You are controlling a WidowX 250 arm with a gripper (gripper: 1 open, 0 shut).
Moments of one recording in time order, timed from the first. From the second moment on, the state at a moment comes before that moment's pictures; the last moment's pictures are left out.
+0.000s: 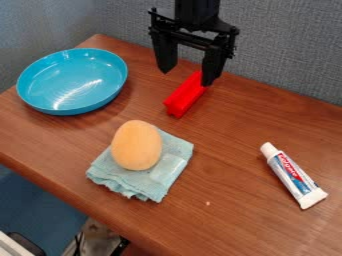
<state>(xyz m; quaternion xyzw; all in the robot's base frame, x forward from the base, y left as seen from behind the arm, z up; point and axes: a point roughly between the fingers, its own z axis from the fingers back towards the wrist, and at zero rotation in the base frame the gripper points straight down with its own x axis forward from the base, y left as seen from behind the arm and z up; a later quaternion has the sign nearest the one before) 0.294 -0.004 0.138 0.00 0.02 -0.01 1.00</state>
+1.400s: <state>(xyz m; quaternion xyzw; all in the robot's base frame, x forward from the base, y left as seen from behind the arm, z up) 0.355 0.040 0.048 0.02 0.09 0.03 1.00</state>
